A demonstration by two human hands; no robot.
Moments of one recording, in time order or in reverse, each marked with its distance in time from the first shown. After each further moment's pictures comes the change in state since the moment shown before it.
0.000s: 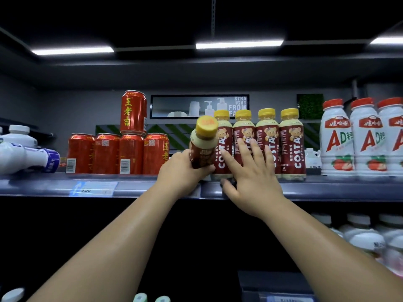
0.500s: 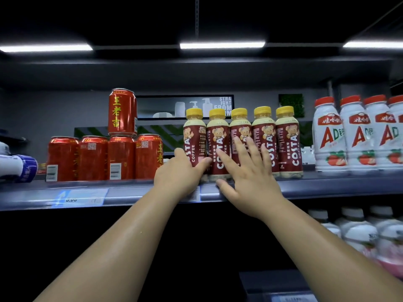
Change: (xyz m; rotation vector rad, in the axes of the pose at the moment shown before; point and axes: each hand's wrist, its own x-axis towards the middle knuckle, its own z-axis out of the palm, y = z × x) left_hand 0.010 -0.001 0.010 0.121 -0.022 -0.103; right_hand 0.000 -0.006 0.009 0.008 0.028 0.026
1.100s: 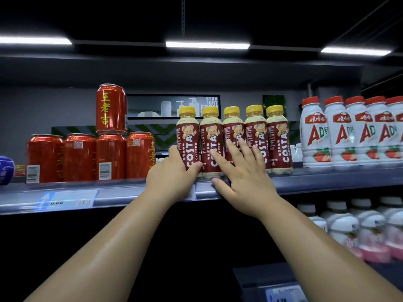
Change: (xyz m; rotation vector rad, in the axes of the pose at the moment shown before) left_hand -0.005 -0.009 0.002 -0.006 0.048 0.113; right_hand -0.004 0.001 -0.005 -0.029 -0.088 -0.002
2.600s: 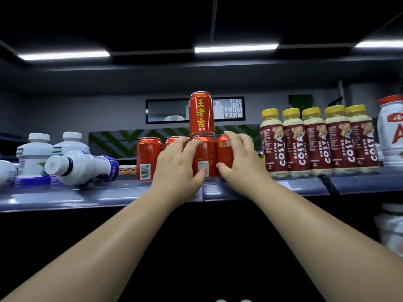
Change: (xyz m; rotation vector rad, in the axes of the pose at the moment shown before) left_hand -0.010 -0.171 -0.115 0.134 0.225 0.352; right_hand 0.083 -0.202 -0.006 0.557 0.053 0.233
